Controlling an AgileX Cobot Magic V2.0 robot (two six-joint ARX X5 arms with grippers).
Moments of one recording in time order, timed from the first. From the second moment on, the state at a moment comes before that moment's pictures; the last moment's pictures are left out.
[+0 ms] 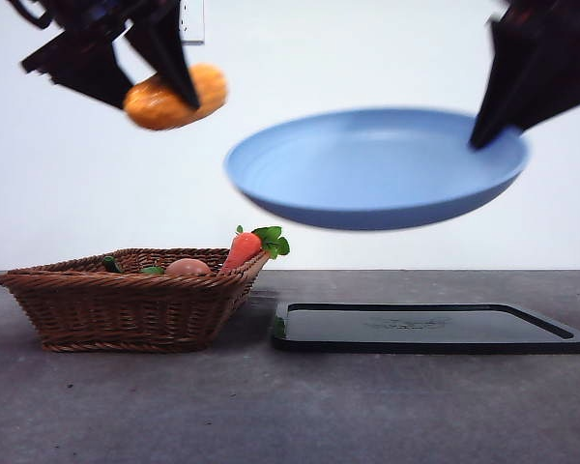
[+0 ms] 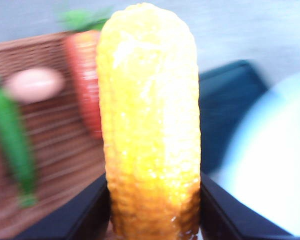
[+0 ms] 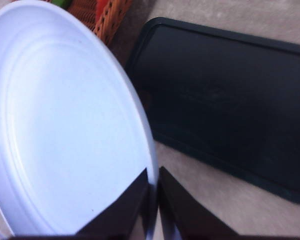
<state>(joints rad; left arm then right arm) -0.49 1.33 1.16 -0.50 0.18 -0.15 0.31 1.25 1.03 -0.67 -0.39 0.15</state>
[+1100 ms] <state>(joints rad) -0.70 1.54 1.16 -0.46 0.21 -0.07 0.31 1.41 1.03 -0.51 -0.51 0.29</state>
